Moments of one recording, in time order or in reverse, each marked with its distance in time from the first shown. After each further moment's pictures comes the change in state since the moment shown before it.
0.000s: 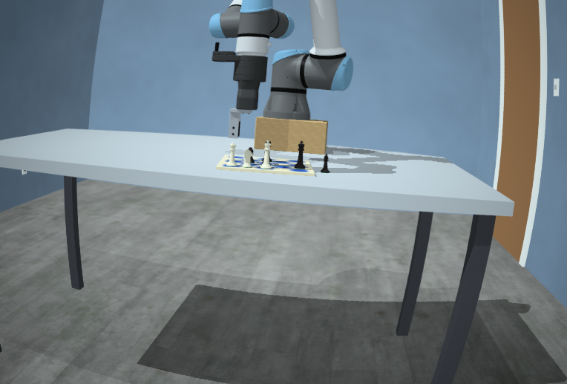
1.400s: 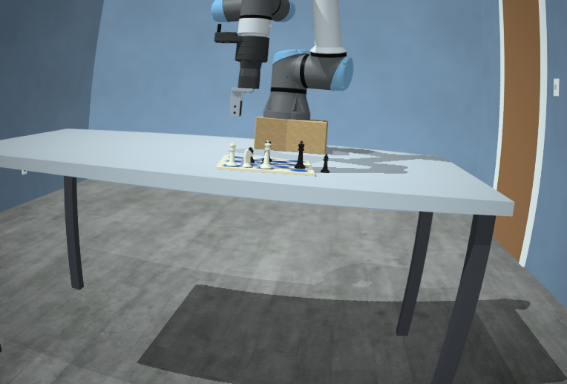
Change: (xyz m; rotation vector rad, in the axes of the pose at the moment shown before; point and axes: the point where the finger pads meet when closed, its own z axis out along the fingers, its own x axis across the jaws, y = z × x) arm 0.000 0.000 -0.048 -0.001 0.002 0.000
